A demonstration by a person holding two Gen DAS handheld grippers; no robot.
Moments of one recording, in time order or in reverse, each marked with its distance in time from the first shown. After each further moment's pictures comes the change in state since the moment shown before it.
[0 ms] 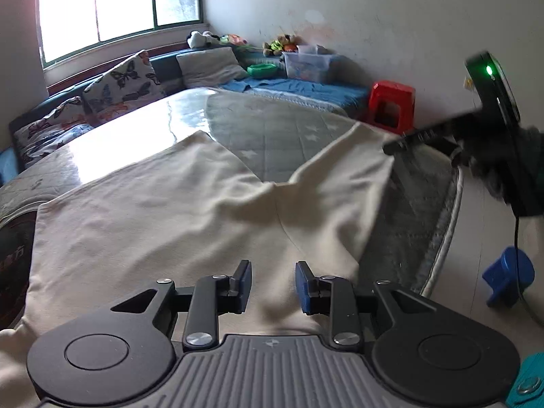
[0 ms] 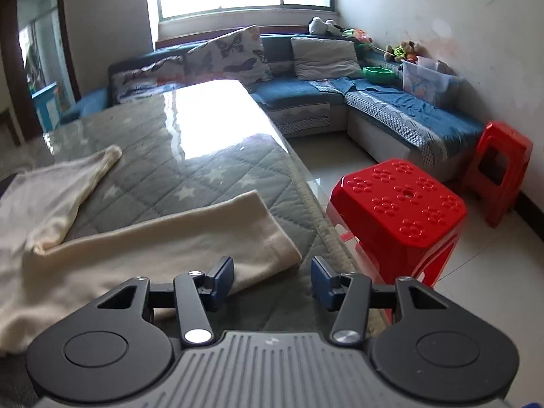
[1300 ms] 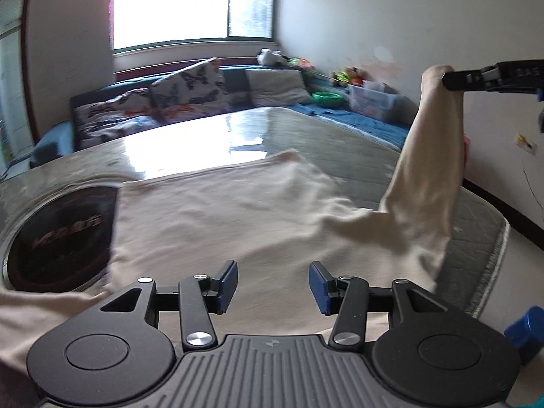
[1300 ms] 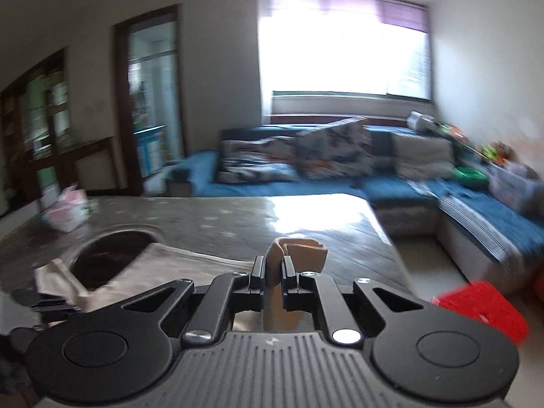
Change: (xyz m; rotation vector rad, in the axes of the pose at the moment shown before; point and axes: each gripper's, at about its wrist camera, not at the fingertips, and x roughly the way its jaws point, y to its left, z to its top) left arm -0.052 0.073 -0.021 -0.230 -0.120 0.170; right arm -0.114 0.117 0.068 -0.231 -0.280 0.333
